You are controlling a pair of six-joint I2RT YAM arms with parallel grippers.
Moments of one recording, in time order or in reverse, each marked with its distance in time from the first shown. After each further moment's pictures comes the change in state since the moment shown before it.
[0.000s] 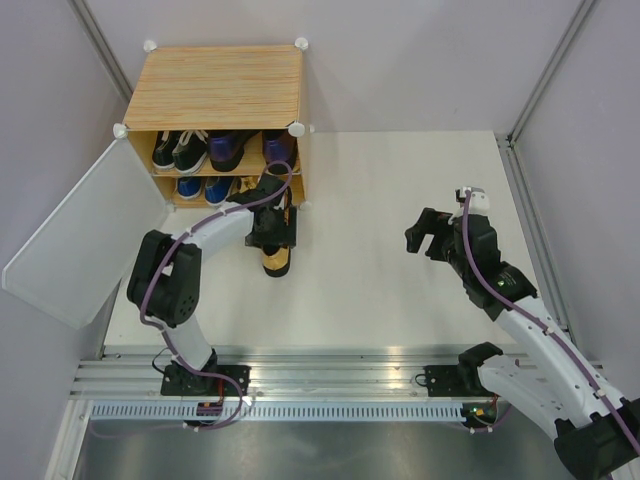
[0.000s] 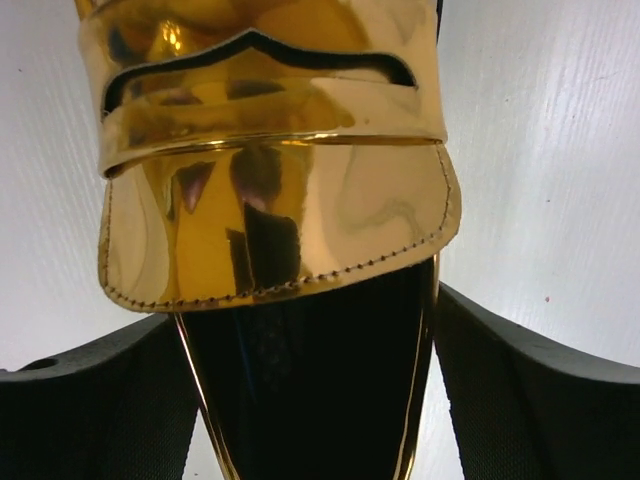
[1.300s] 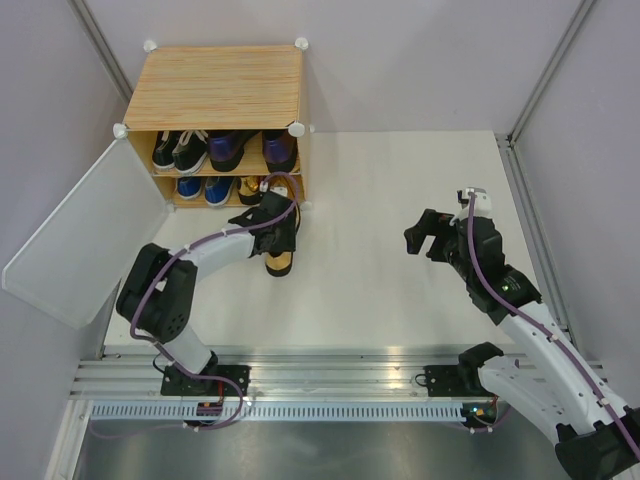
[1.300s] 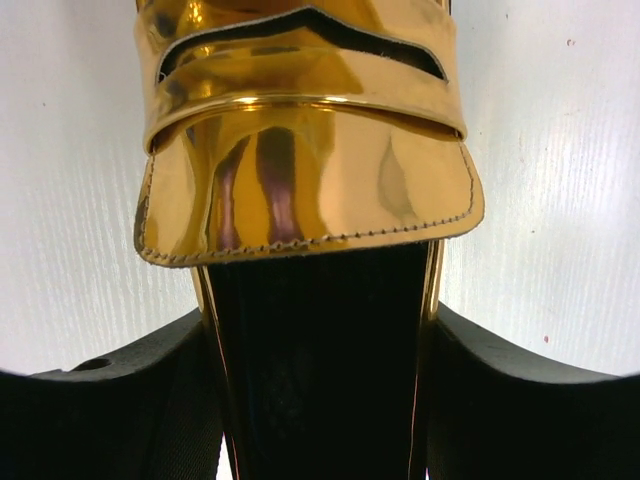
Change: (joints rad) left arm -0.069 -0.116 -0.233 0.310 -0.145 -0.024; right arm 0.000 -0.039 0.000 0.001 -0.039 -0.005
